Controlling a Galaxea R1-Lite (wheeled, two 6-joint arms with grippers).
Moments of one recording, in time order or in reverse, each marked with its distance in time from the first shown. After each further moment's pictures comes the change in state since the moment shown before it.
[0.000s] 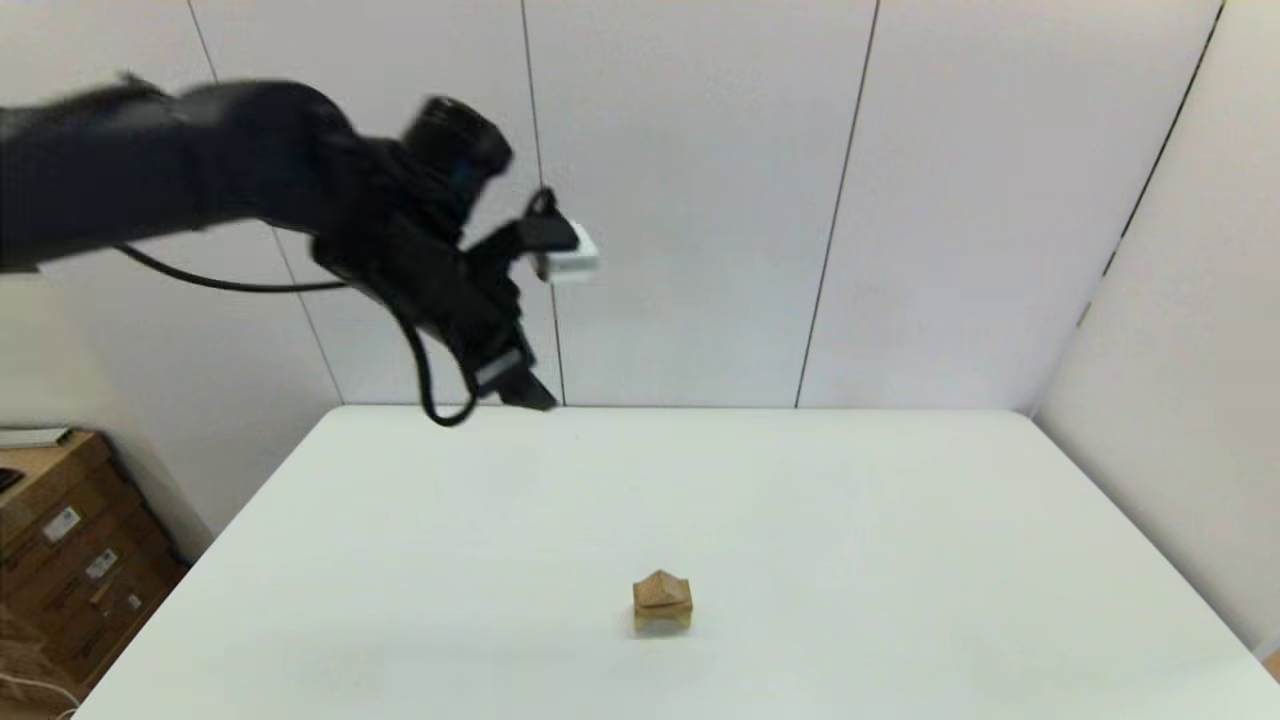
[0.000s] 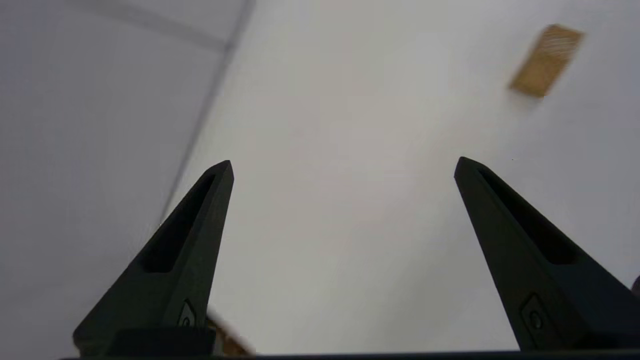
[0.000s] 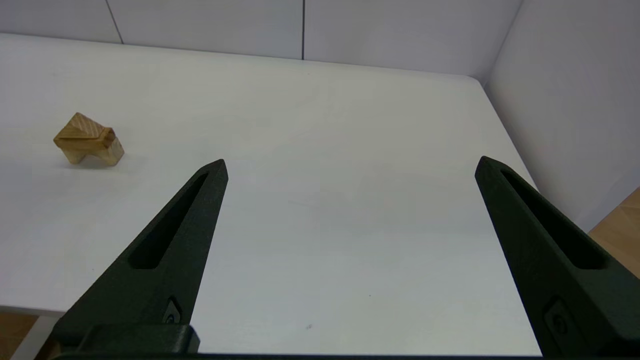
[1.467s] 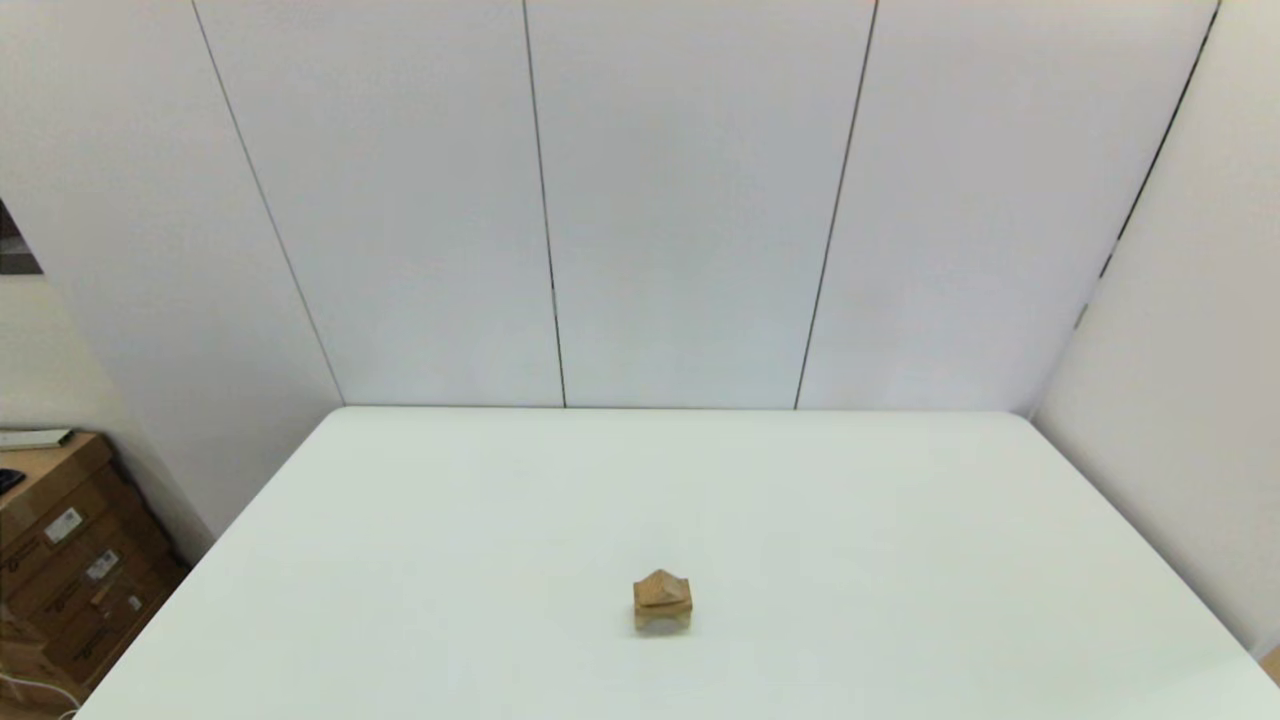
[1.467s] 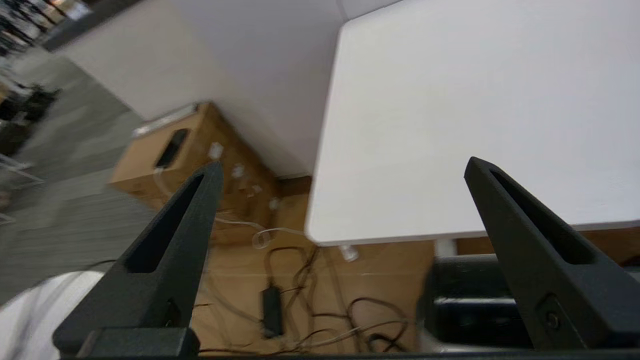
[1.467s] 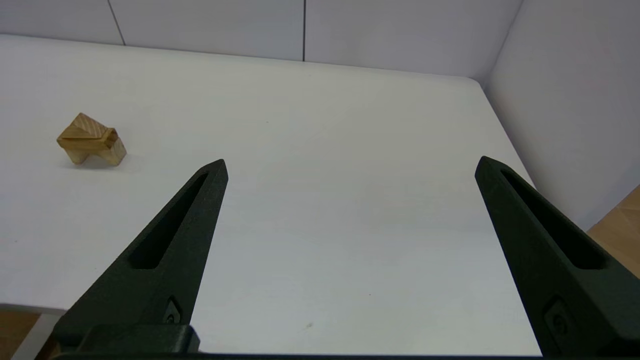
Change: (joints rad) left arm 0.428 -1.884 1.166 0.080 0.244 -0.312; right arm 0.000 0.000 0.000 0.000 0.000 0.000
